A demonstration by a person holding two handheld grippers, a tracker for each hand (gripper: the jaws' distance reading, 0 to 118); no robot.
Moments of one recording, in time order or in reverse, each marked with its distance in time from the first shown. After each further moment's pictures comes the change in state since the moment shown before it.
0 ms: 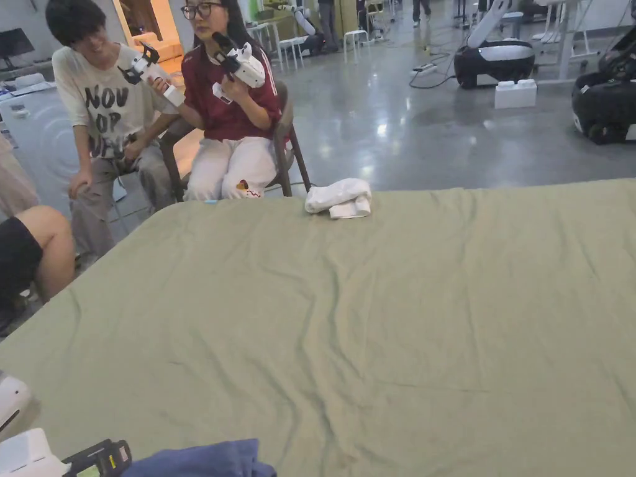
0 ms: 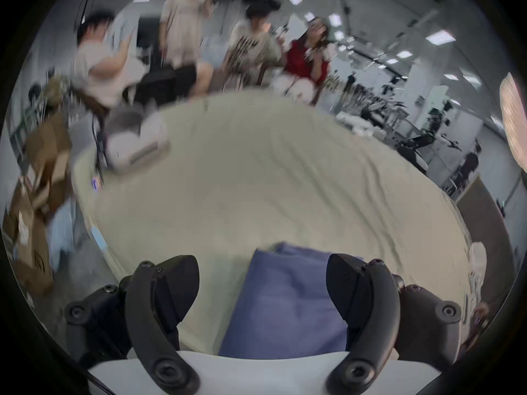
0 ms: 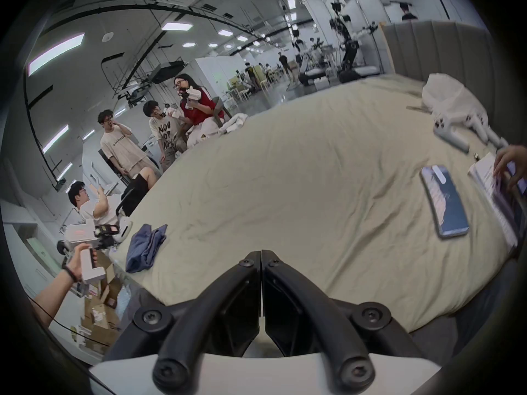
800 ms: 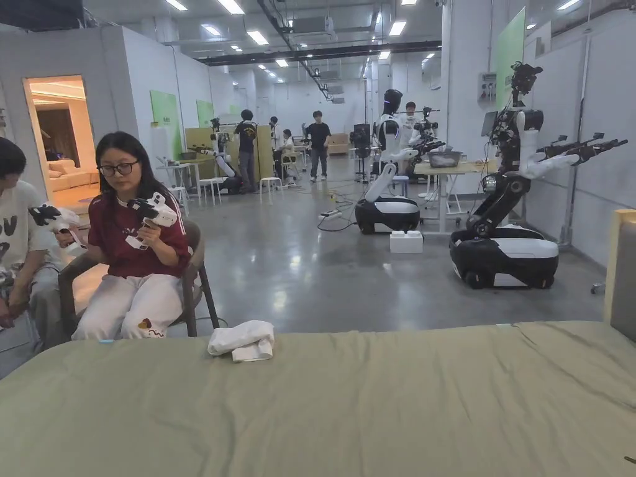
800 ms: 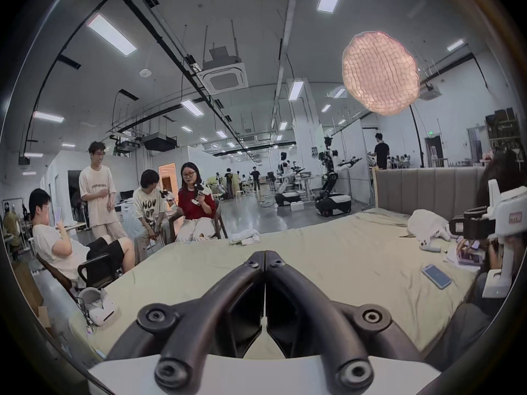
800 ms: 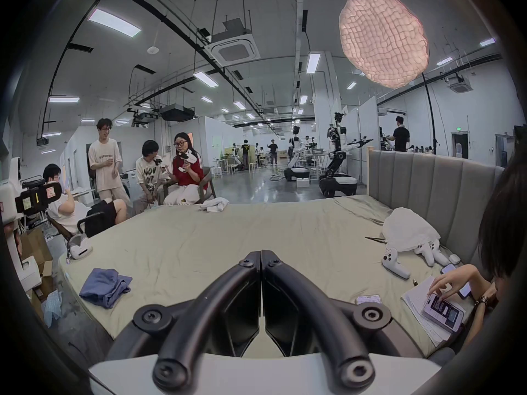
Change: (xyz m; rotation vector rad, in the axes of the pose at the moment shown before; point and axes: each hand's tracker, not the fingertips) left arm 0.209 -0.067 0.227 0.637 -0.326 -0.442; right arm -0.051 0.045 0.080 0.462 -0.195 0.284
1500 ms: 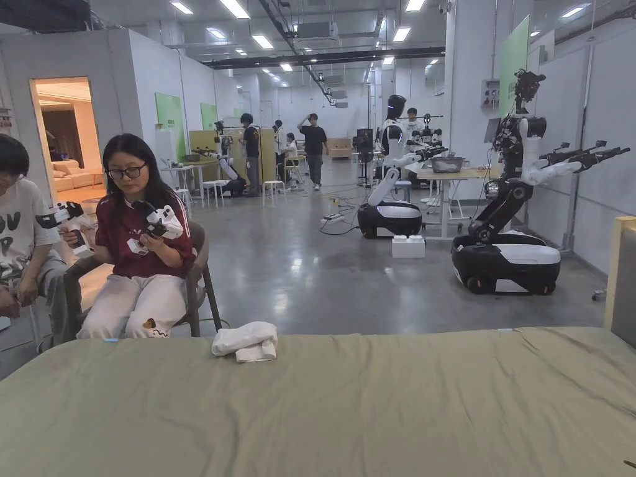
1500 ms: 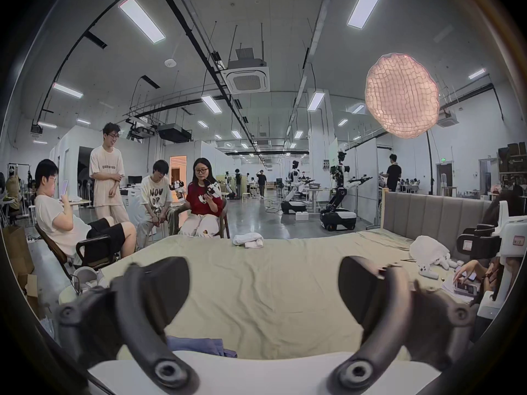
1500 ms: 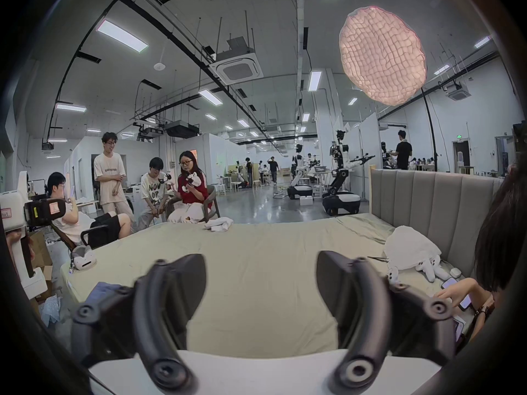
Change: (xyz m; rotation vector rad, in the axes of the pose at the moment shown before) left arm -0.019 0.004 0.000 0.029 0.052 0.125; right arm -0.005 0.020 0.012 0.109 0.017 0.008
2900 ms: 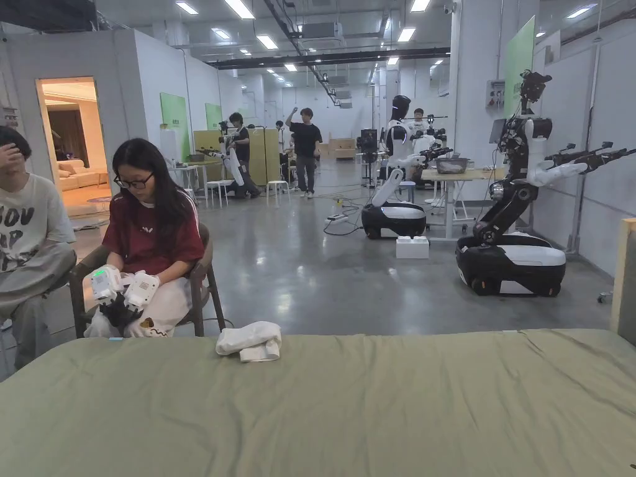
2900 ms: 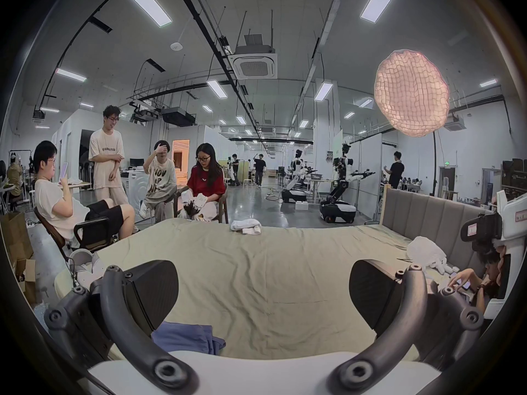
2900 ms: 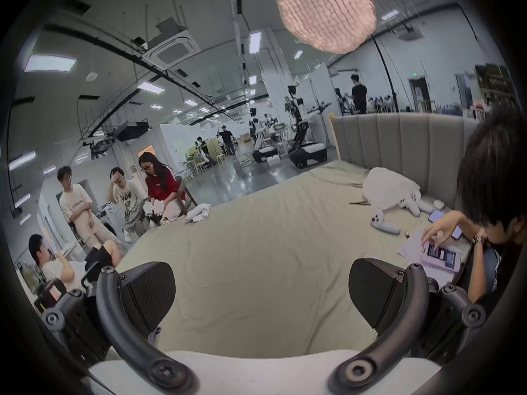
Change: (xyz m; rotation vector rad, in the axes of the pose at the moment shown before) left arm 0.012 0.002 -0.011 -0.083 0.005 0.048; right arm -0.021 0.052 -0.015 -0.235 -0.194 -0.317
